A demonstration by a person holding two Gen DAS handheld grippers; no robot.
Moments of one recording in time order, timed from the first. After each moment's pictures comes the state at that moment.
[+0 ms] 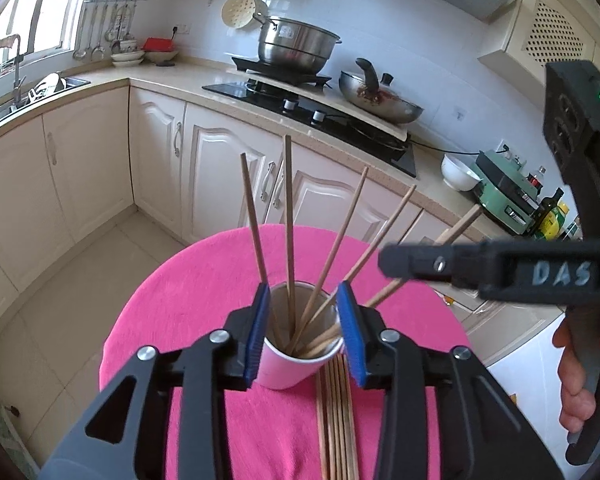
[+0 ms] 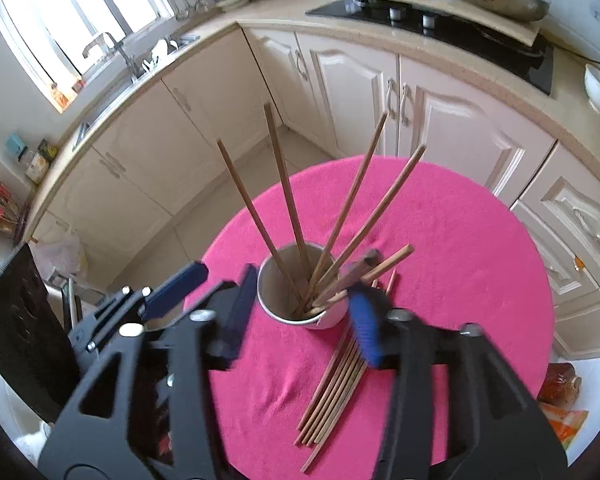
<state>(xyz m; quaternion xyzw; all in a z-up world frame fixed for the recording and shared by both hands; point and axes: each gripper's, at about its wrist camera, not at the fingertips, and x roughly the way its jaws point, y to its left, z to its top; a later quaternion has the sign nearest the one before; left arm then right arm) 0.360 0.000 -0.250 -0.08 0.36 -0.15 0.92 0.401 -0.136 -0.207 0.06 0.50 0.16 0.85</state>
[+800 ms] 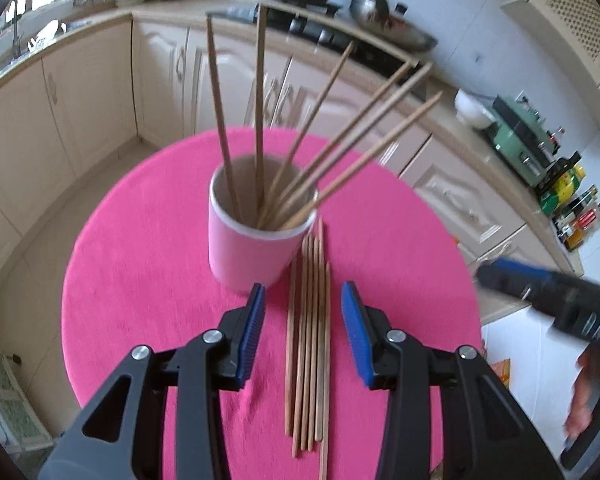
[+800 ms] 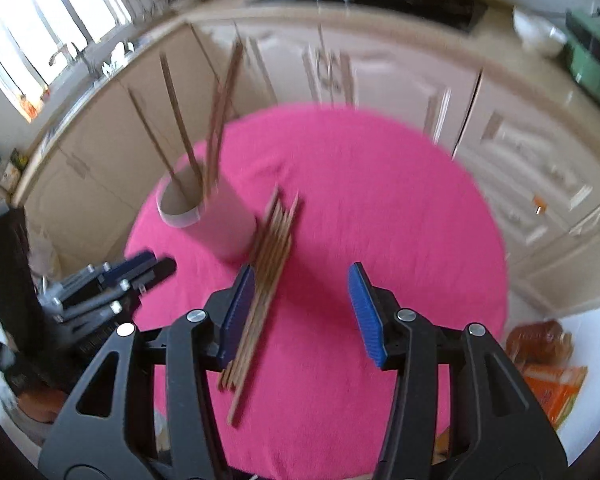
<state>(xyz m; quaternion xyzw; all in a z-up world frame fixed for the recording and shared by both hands) 0.333 -0.044 -0.311 -0.08 0.48 -0.13 0.86 0.327 -0.228 -0.269 0.07 0.53 0.10 0.84</state>
